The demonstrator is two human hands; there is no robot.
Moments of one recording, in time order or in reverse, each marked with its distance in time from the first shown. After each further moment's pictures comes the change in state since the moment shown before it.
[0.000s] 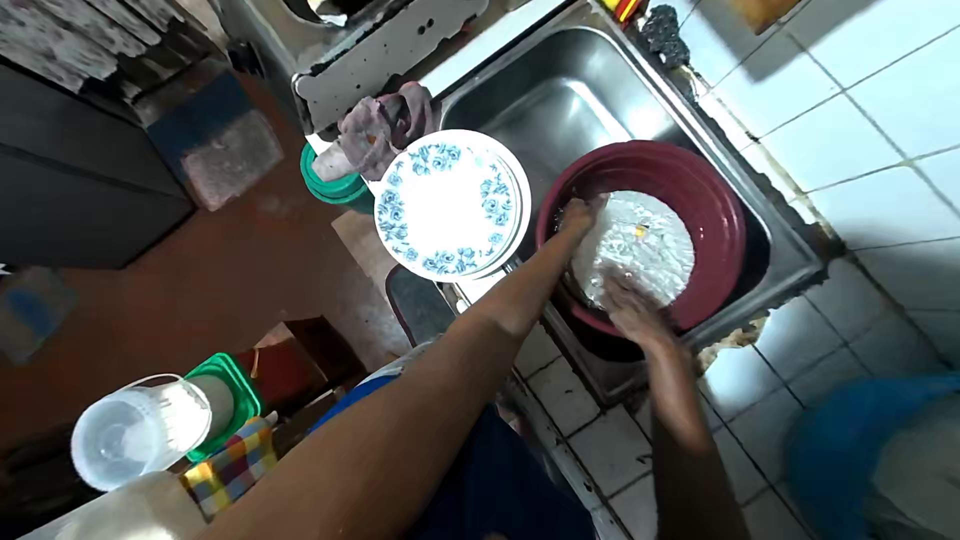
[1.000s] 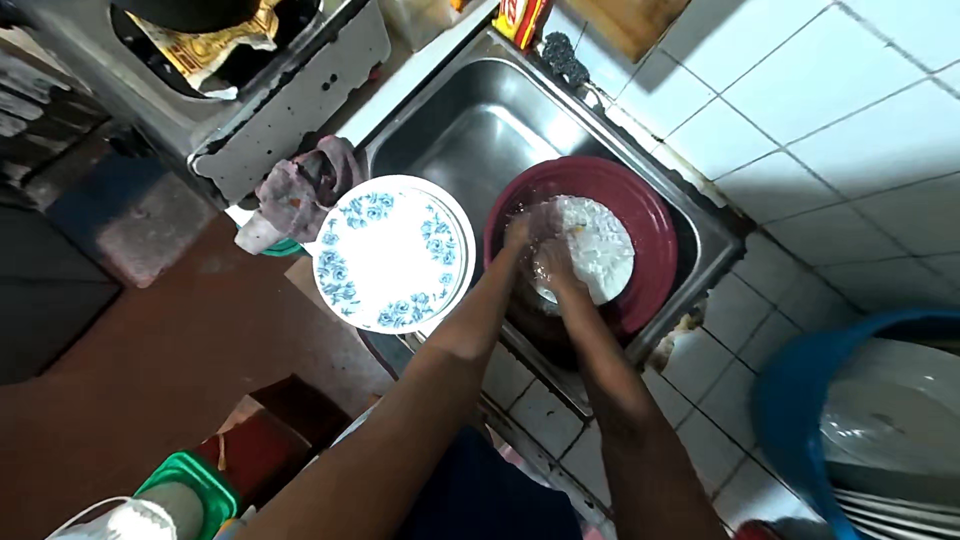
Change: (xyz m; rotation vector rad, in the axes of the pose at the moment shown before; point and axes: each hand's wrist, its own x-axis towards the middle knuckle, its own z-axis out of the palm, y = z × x) left_hand 0.019 -0.005 -0.008 0.142 -0.129 0.174; right_hand 0.105 -0.050 0.001 -0.001 0.159 0.088
